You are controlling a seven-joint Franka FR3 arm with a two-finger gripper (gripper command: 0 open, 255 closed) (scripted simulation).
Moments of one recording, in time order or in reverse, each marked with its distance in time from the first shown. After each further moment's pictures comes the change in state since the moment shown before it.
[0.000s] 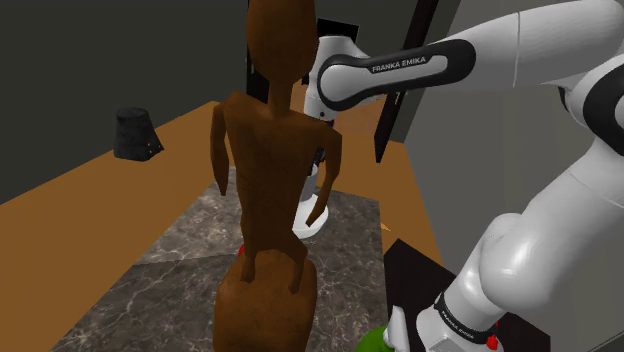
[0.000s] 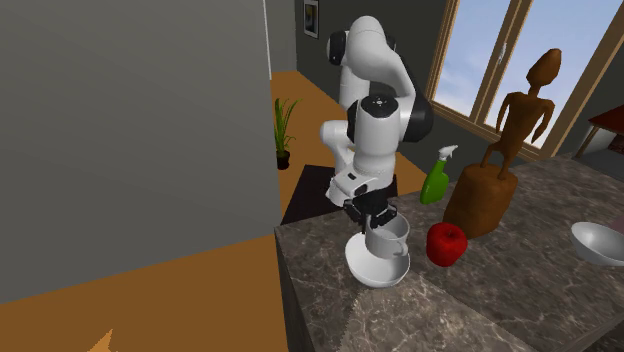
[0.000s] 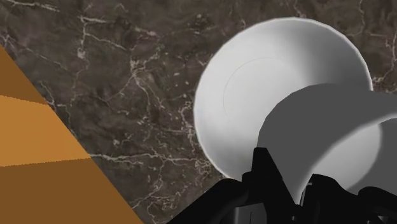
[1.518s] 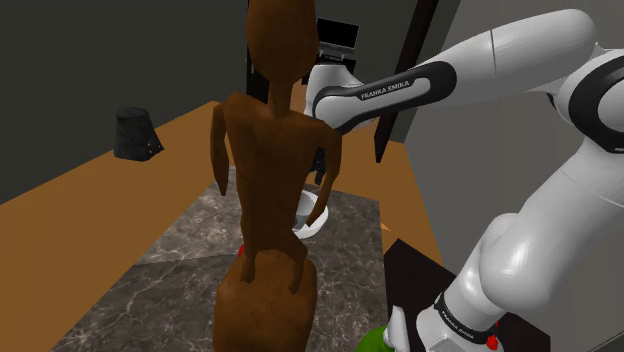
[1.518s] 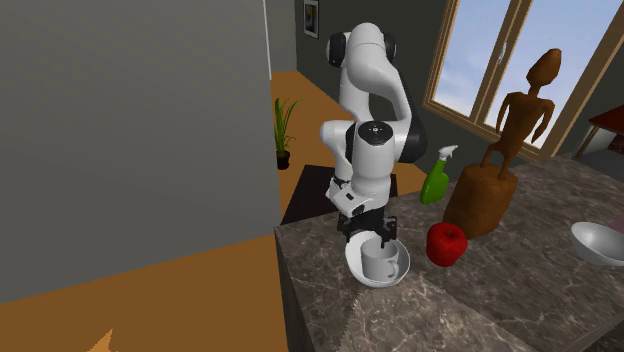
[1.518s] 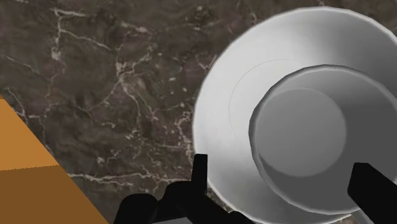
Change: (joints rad) arm 0.001 0.046 0.002 -0.096 0.002 0.143 -0.006
